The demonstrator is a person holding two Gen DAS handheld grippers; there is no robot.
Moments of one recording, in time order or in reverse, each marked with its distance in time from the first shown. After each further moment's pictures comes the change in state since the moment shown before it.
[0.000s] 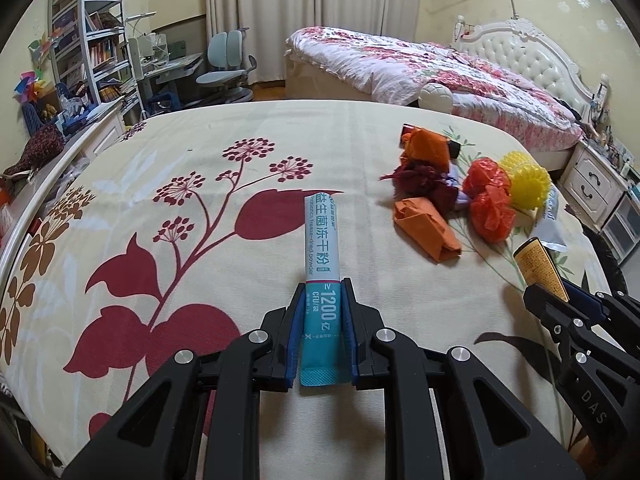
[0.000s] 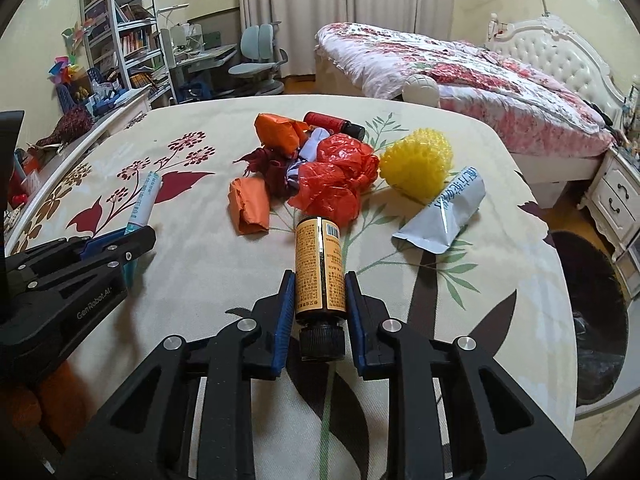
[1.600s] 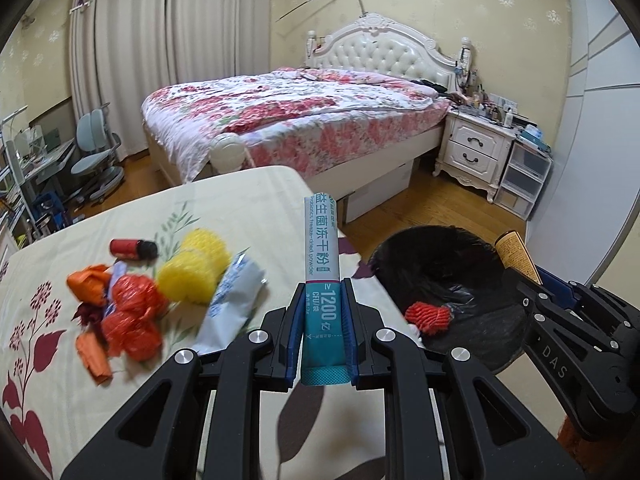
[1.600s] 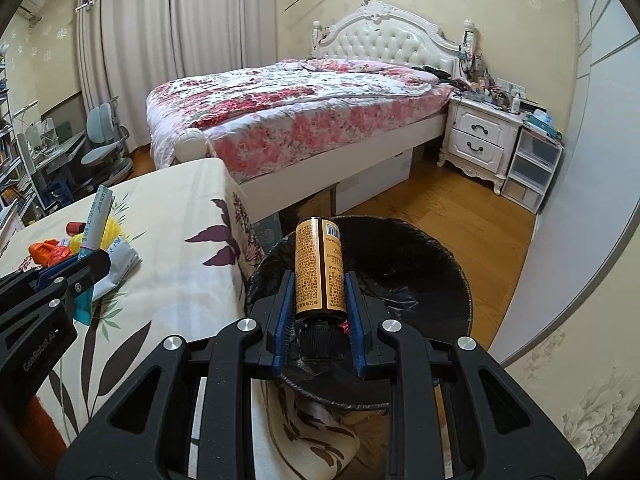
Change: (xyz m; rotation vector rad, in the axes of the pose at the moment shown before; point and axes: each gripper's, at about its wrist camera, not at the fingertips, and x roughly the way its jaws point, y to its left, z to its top) left arm -0.021 -0.249 0.036 0.324 -0.135 -0.339; right arm -0.071 -0.229 -0.031 0.382 -0.144 -0.426
